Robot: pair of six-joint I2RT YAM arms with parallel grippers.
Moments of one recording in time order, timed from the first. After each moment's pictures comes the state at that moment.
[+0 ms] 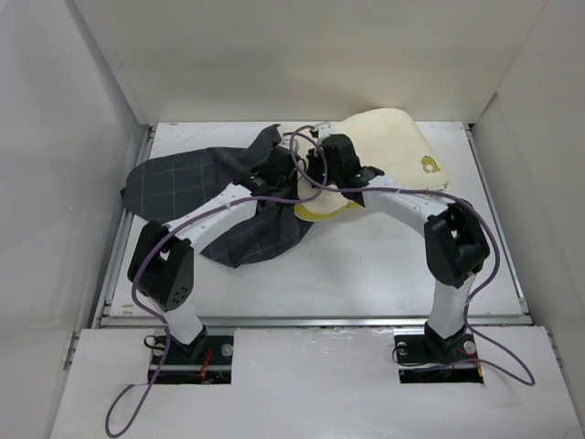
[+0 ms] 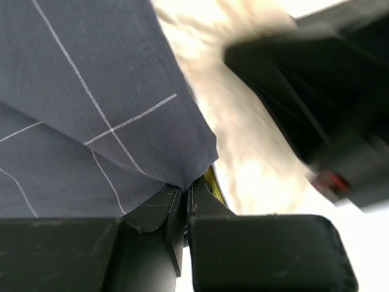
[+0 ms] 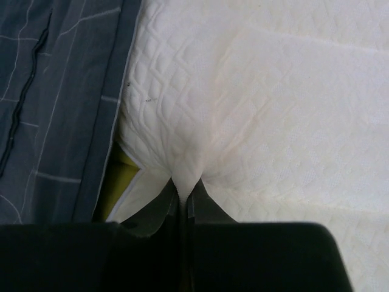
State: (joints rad) left arm -0.64 1.69 1.34 -0.44 -0.17 -0.48; right arm 0.60 1.88 1.44 -0.08 0.01 0.21
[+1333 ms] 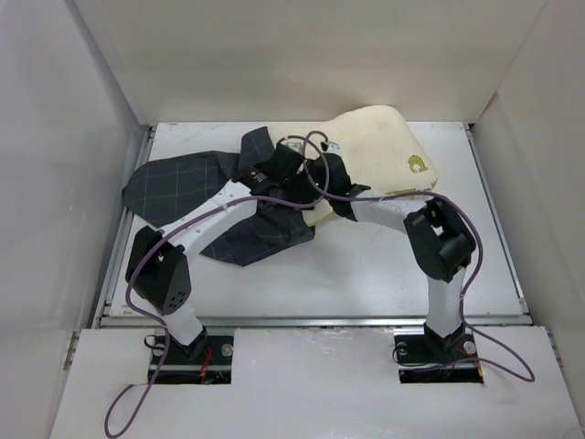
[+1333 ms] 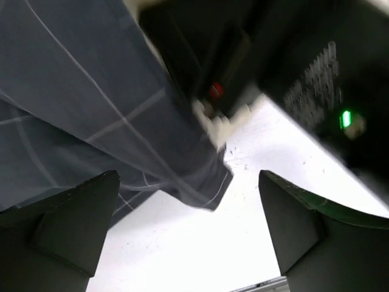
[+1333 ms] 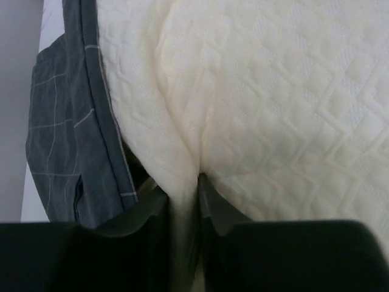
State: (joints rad) left arm -0.68 1.66 1.42 -0.67 -0.15 -0.49; right arm 0.63 2.01 1.36 0.19 0.07 0.74
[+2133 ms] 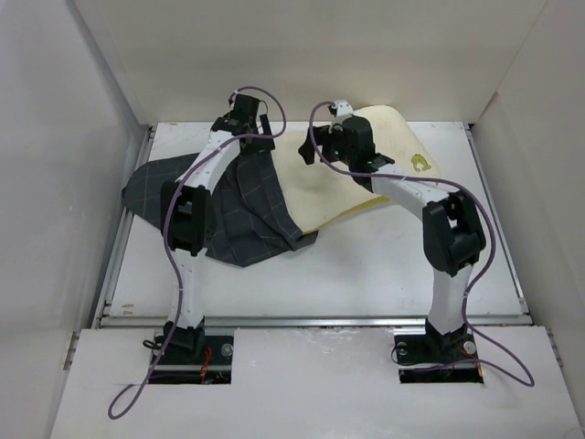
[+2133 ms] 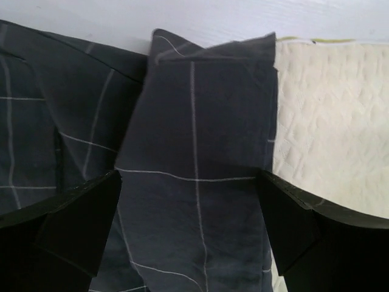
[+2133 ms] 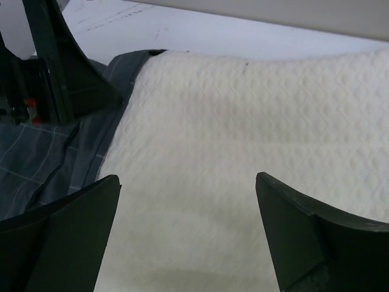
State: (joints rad) left arm -0.28 2.19 2.05 -0.71 -0.21 -0.45; right arm 0.46 1.94 1.49 0.15 -0.14 0.27
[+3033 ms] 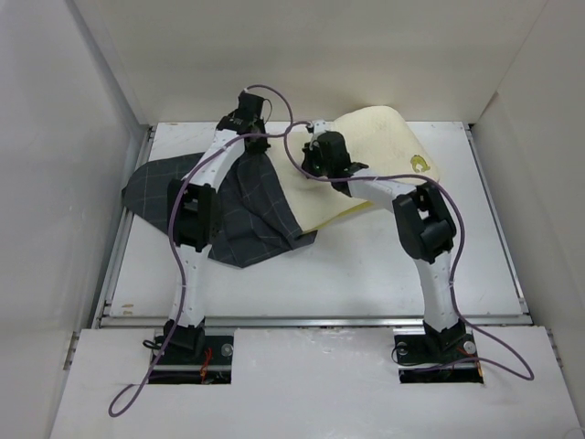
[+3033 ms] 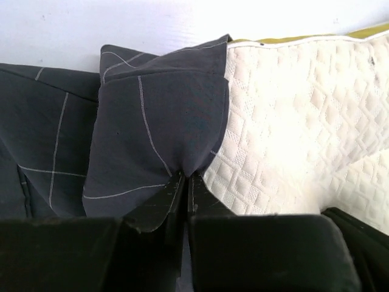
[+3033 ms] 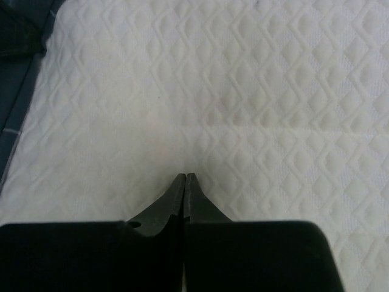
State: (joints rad) left arm -0.30 2.28 2.14 -0.69 -0.11 -0.39; right arm 0.53 2.20 1.66 0.07 -0.03 0.17
